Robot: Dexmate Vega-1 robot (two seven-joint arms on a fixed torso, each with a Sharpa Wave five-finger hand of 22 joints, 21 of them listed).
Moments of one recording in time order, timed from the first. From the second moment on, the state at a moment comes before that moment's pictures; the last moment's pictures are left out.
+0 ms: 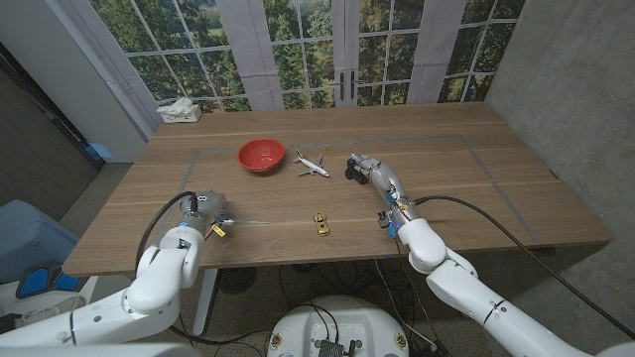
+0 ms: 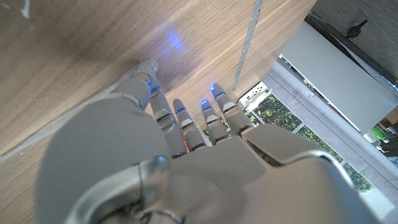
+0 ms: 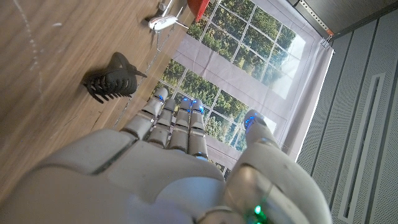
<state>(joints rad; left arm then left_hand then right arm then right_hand) 1.27 1.15 0.58 -2.24 0.93 1.00 -0.07 0.95 0.08 0.51 -0.18 0.17 0.99 -0.12 0.34 0.21 0.44 -0.21 0.21 0.18 0.25 -0.04 0.19 0.17 0.33 0.01 0.21 0.17 -1.10 -0.49 -0.54 -1.67 0.17 0.34 -0.29 0.42 0.09 0.44 -0.15 0.21 0.44 0.05 0.21 0.19 0.36 0.04 0.21 0.20 0.22 0.00 0.28 0.30 0.35 0.03 0.22 0.18</state>
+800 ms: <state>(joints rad) 1.30 1.15 0.54 -2.29 0.93 1.05 0.06 0.96 0.07 0.50 -0.18 0.17 0.99 -0.12 0.34 0.22 0.44 -0.21 0.21 0.18 0.29 -0.04 0.20 0.17 0.35 0.00 0.22 0.18 -1.13 -0.53 -0.52 -1.75 0.13 0.25 -0.33 0.44 0.11 0.45 -0.16 0.22 0.43 0.04 0.20 0.19 0.34 0.01 0.20 0.20 0.20 -0.01 0.27 0.30 0.32 0.06 0.21 0.18</state>
